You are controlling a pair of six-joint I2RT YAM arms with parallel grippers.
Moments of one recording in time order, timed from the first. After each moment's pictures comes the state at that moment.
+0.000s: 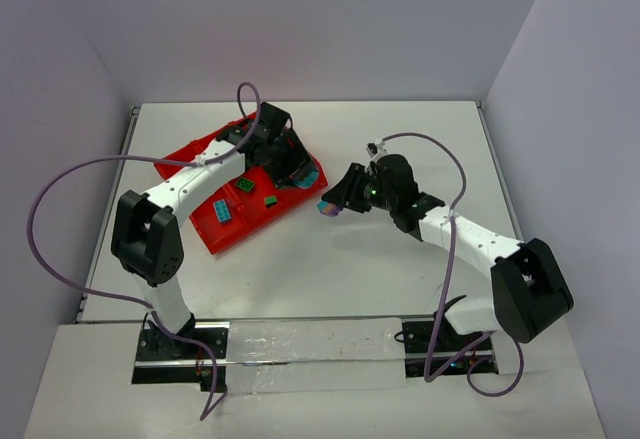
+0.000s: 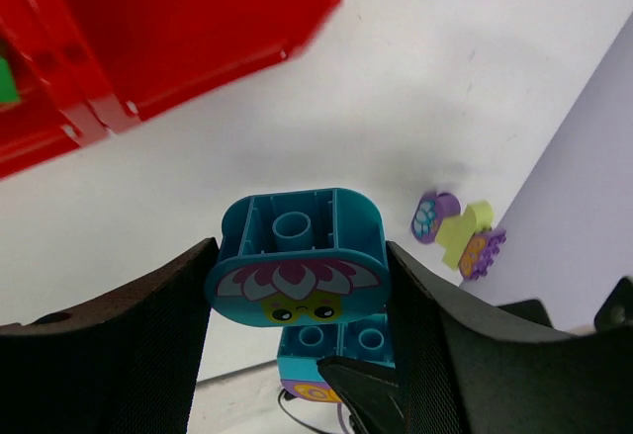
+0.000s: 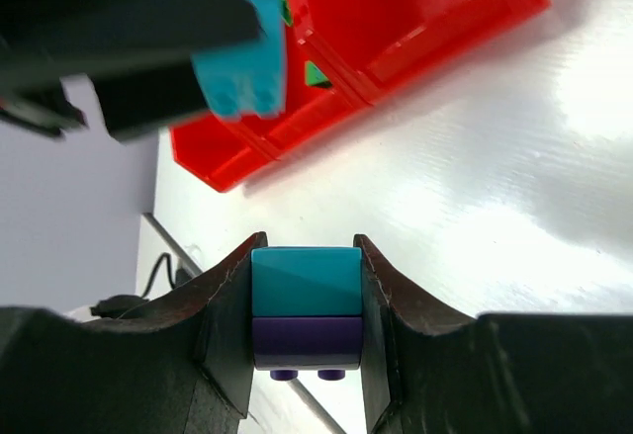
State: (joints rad) left arm -0.58 1.80 1.56 -0.71 0.11 -1.07; right arm 0.51 1.33 0.76 0.11 -0.33 0.82
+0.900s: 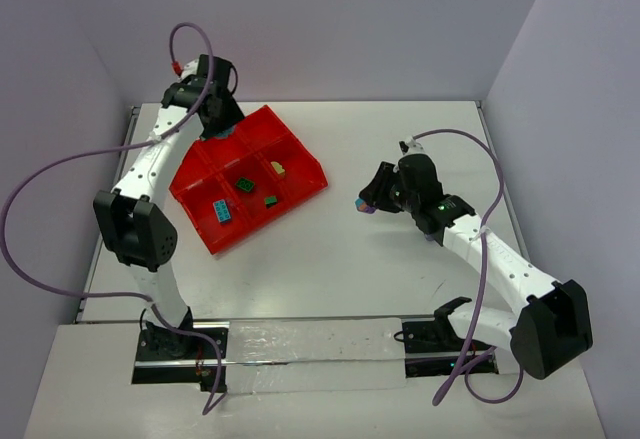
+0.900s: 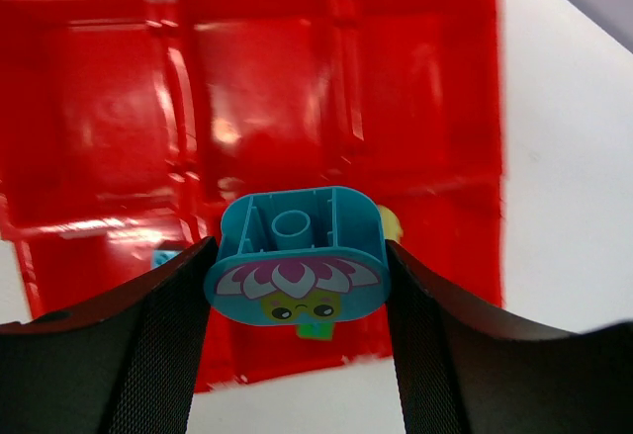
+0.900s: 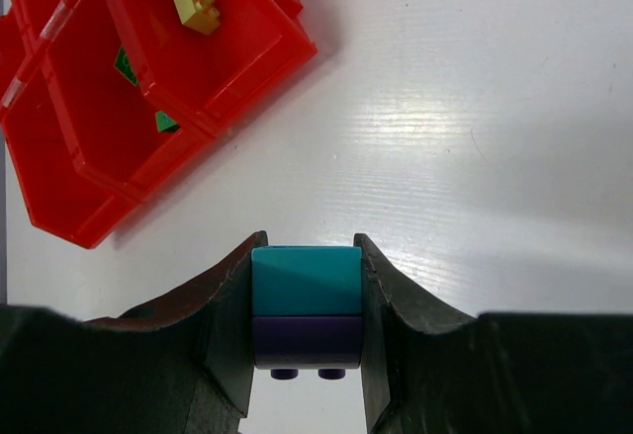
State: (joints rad) left arm -0.33 1.85 1.94 -0.97 -0.40 -0.73; right arm 0.43 1.13 0.81 -0.27 -0.04 0.64
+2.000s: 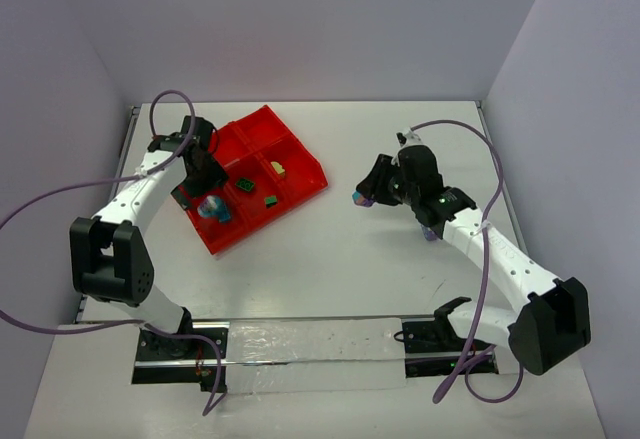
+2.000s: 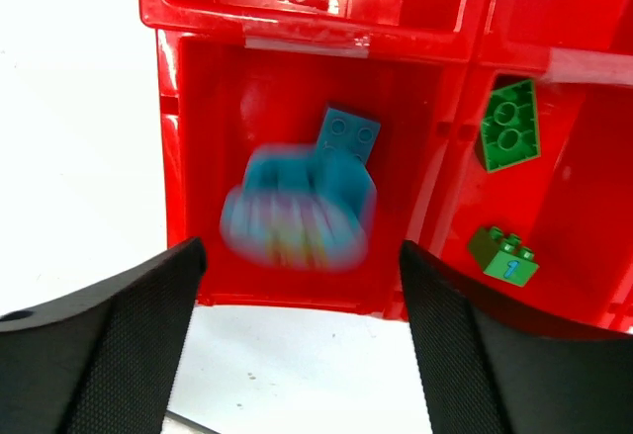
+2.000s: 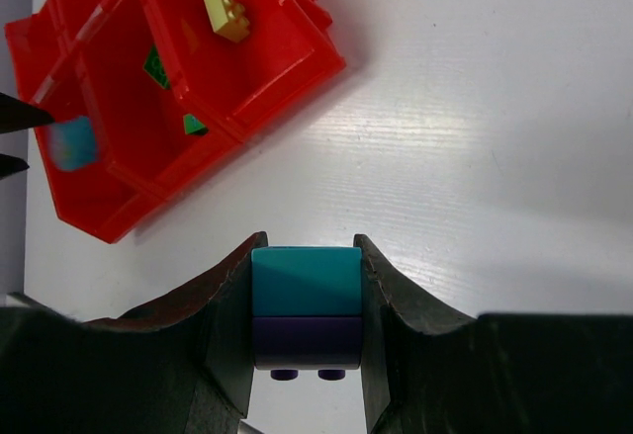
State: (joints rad) left arm -0.21 1.58 1.31 -0.96 -0.31 -0.85; right arm 0.43 1.15 0.90 -0.30 -0.07 0.62
